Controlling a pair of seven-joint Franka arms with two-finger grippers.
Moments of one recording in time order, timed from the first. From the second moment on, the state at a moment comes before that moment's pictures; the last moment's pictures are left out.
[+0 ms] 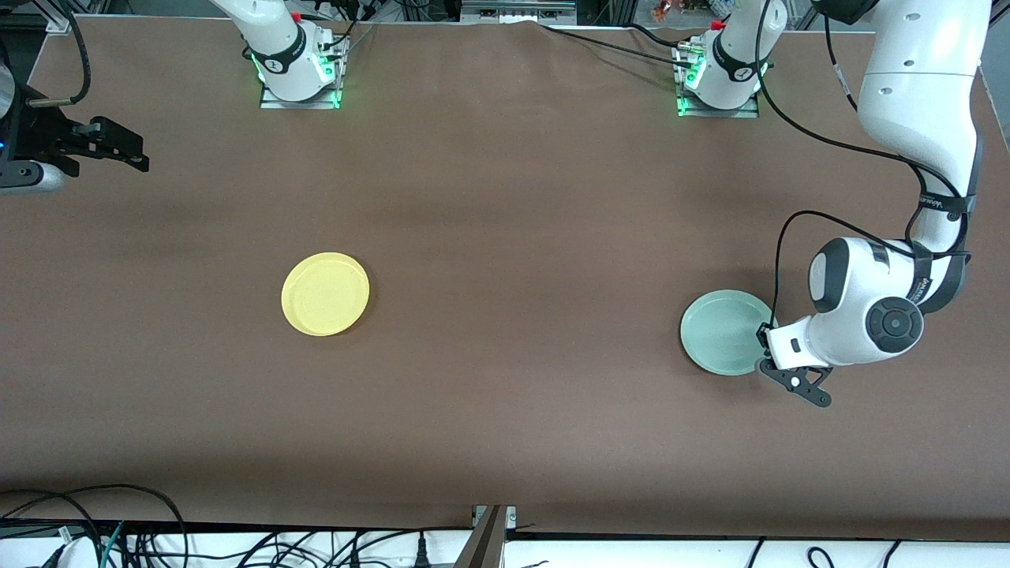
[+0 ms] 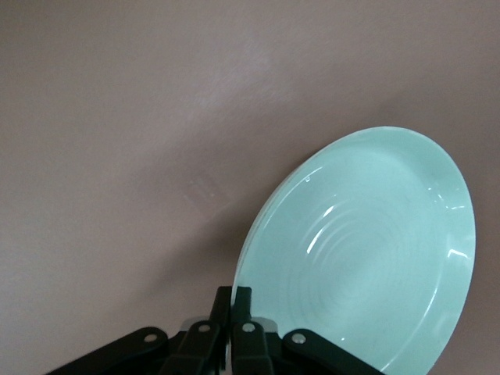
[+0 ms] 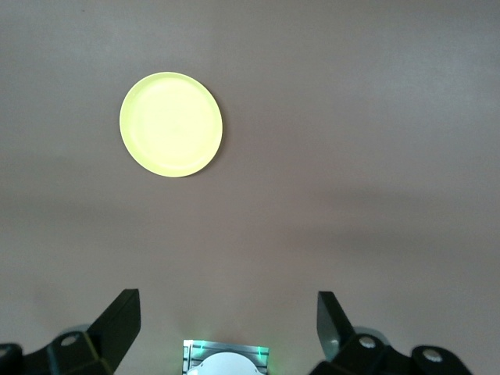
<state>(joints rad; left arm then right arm) 0.02 0.69 -0.08 -1.51 0.14 2.08 0.47 0.00 -0.01 0.00 -1.60 -0.01 1.46 -0.08</state>
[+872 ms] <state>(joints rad) -0.38 0.69 -0.08 -1.34 0.63 1.74 0.09 0.00 -0.01 0.00 -1.60 -0.01 1.47 -0.08</state>
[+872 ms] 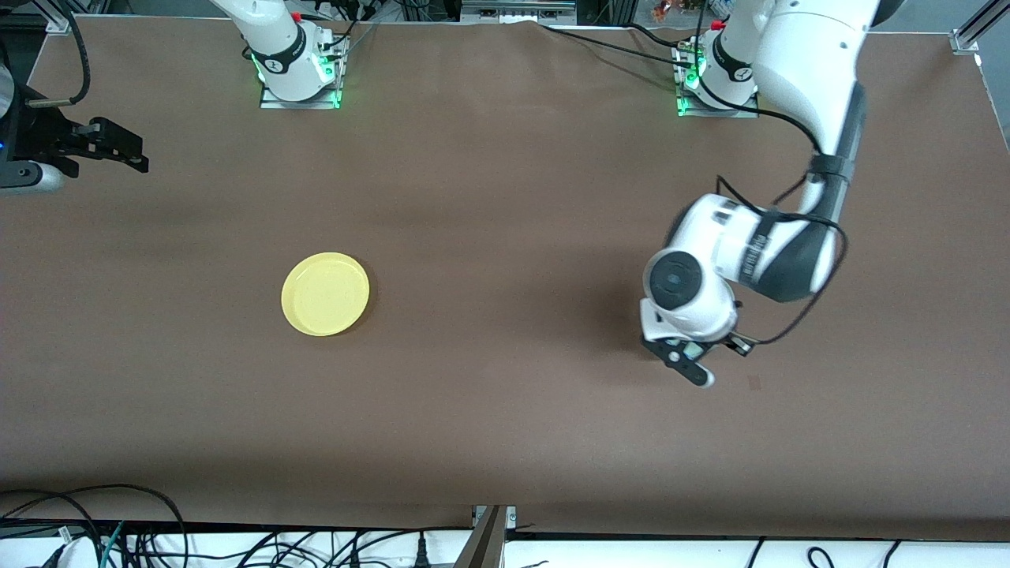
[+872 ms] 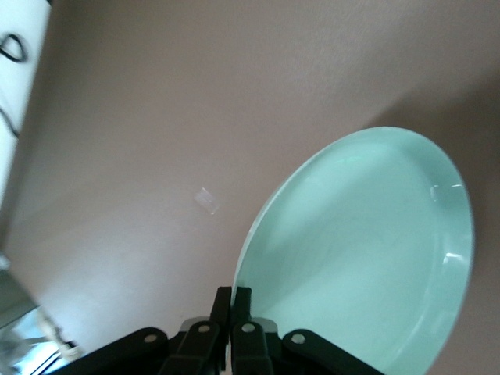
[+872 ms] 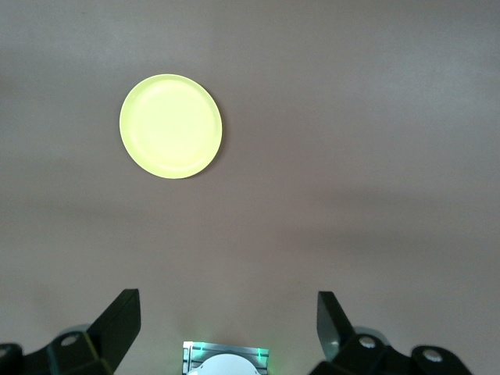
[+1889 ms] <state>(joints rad) -0.79 0.82 -0.06 -1.33 1.02 1.61 -0.46 0.00 -0.01 0.00 -1.60 -0.01 1.47 -0.08</state>
